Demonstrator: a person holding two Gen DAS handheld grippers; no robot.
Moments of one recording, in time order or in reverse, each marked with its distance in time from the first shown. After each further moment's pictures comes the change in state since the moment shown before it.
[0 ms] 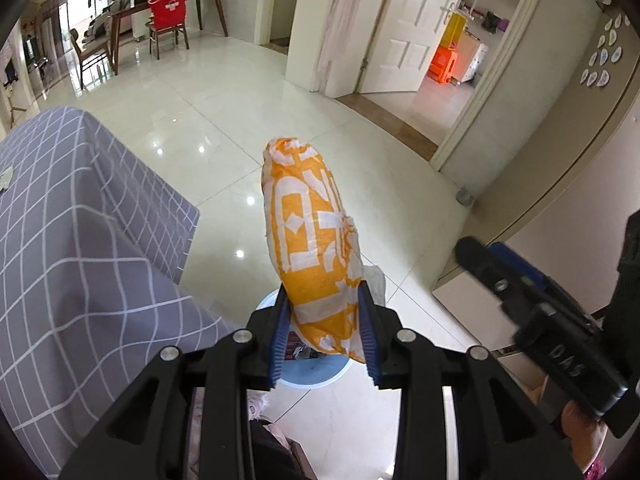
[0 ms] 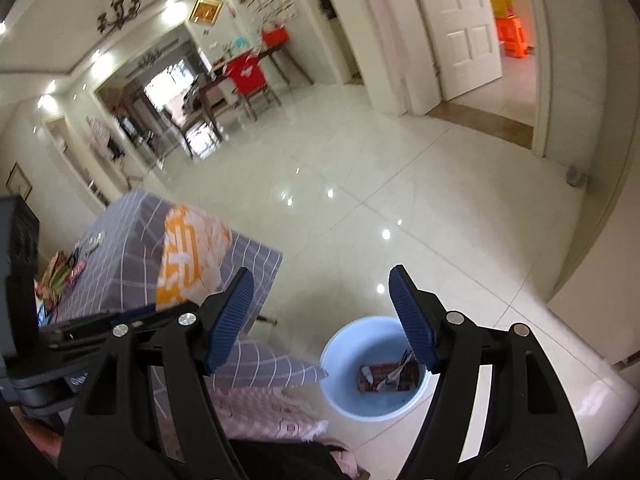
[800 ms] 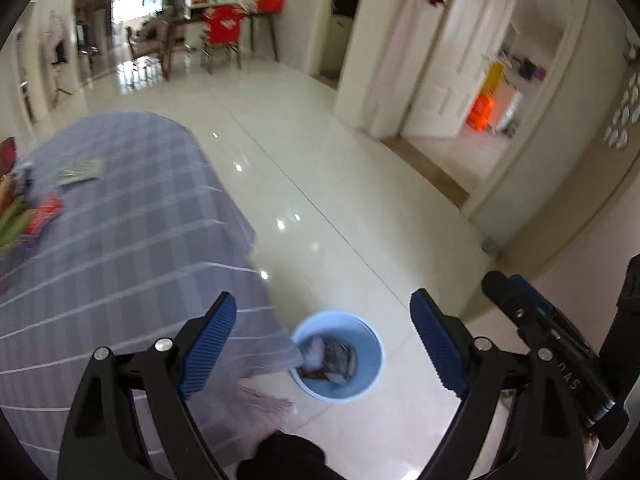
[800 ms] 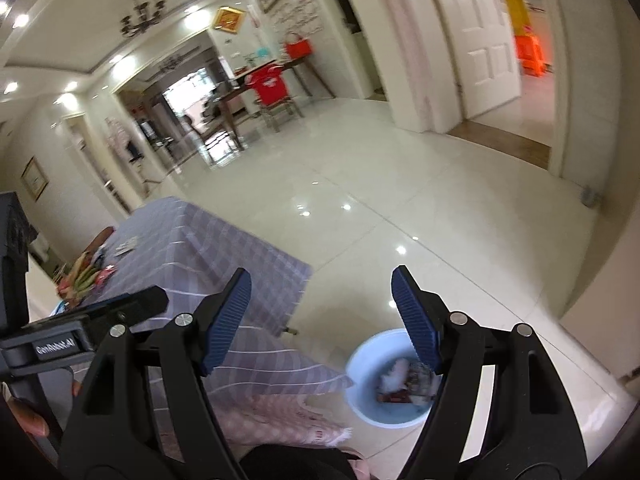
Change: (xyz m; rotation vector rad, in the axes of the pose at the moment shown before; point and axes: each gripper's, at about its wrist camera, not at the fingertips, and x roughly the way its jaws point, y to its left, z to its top) left arm -0.104 0.075 -0.010 -0.151 -0.158 0.116; right arm -0.009 0.080 0.003 -0.109 0.001 0.105
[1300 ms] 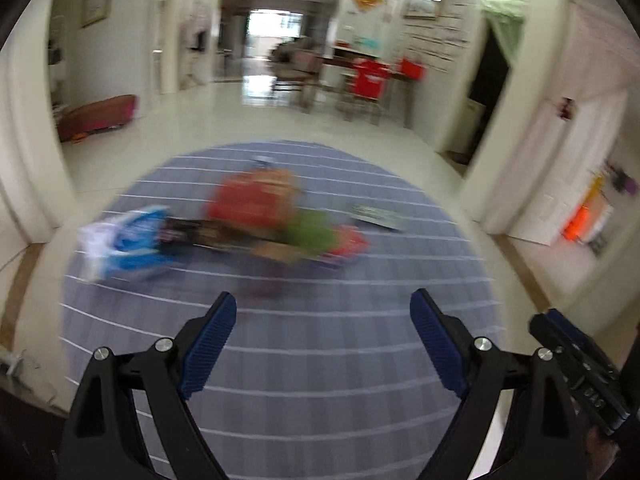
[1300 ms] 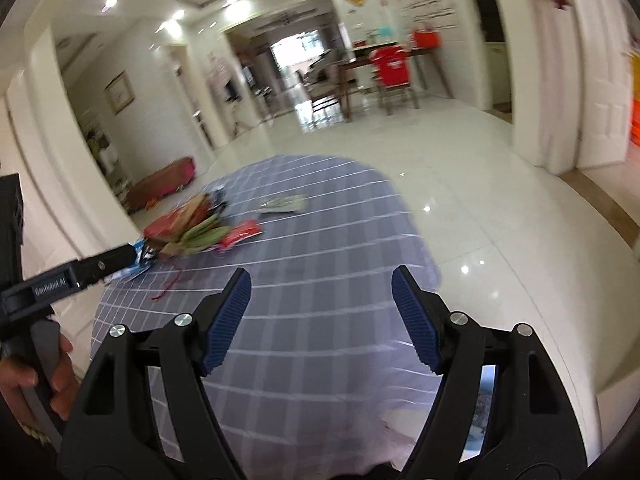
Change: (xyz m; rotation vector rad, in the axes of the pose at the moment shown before) left arm -0.134 0.256 -0.015 -0.325 -0.191 0.333; right arm 0.071 0.243 -0.010 -0.306 0.108 0.267
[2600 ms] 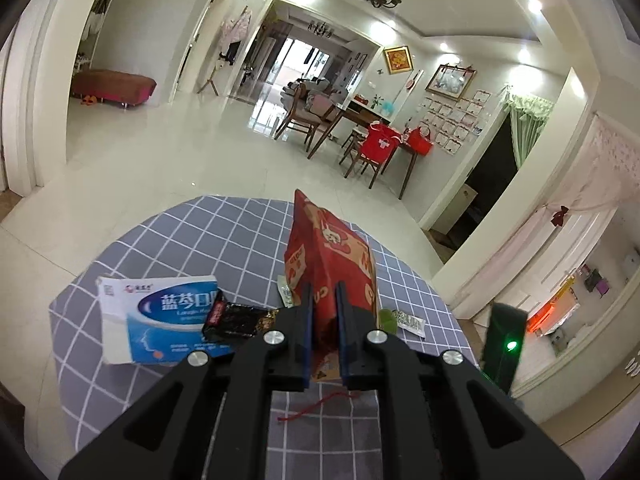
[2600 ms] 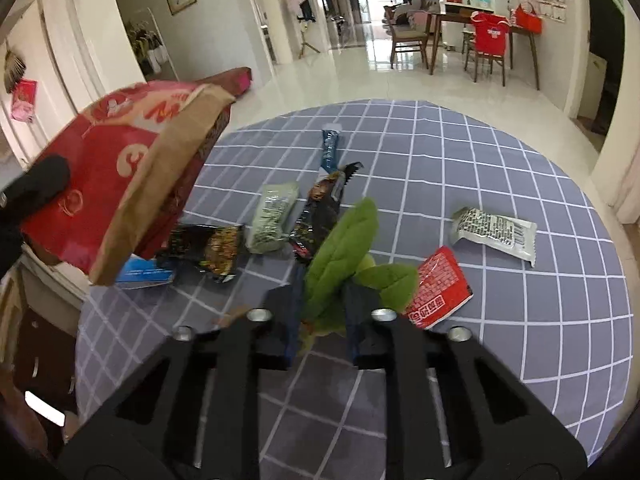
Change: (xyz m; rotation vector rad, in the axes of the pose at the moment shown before) left arm 0.006 0.092 0.043 -0.251 -0.186 -0.164; right arm 0.176 0.140 0.027 -0.212 0.221 0.144
